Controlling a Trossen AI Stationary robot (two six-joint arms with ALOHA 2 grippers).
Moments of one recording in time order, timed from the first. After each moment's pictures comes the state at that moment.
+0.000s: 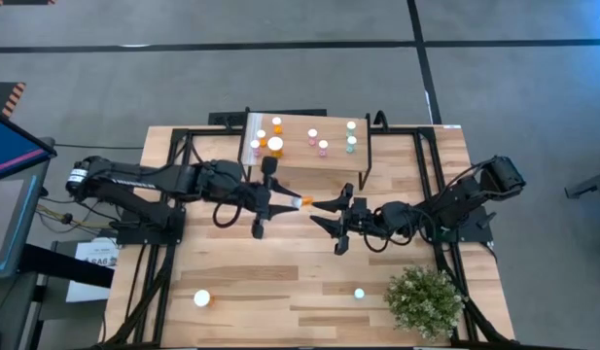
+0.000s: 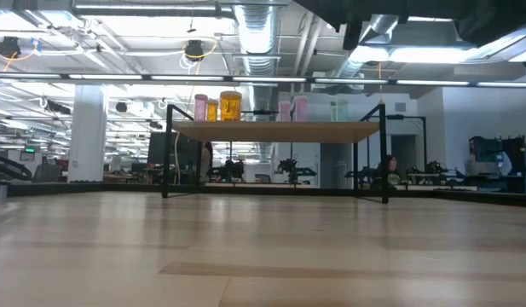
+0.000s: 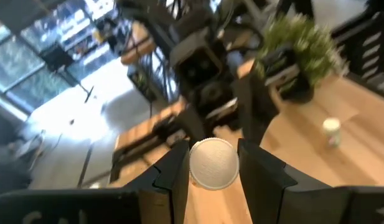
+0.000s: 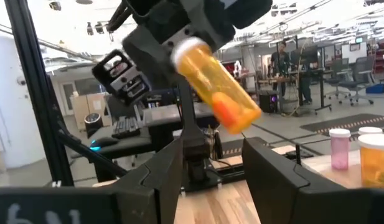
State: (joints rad) left arm -0.10 1.30 1.22 -0.19 -0.06 0.48; right arm 0.28 1.51 0.63 1.15 0.45 0.06
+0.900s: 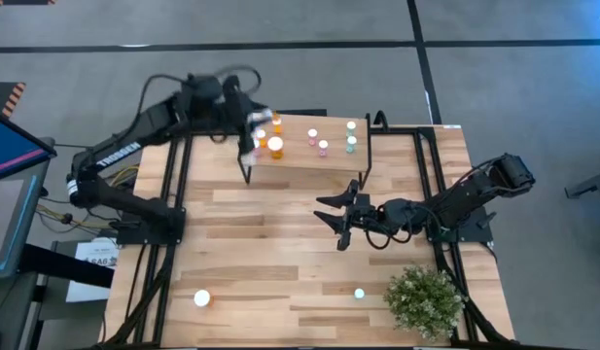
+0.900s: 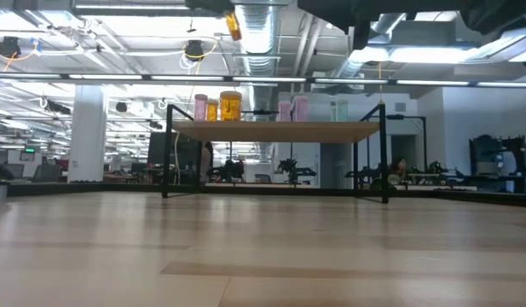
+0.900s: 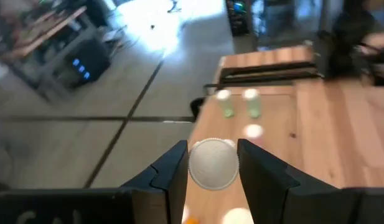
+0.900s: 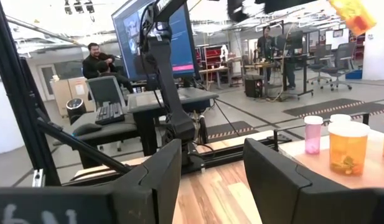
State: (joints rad) left arm 0.46 1.29 1.52 -0.61 0.03 0.37; right arm 0.28 1.41 0.63 0.96 0.51 0.08
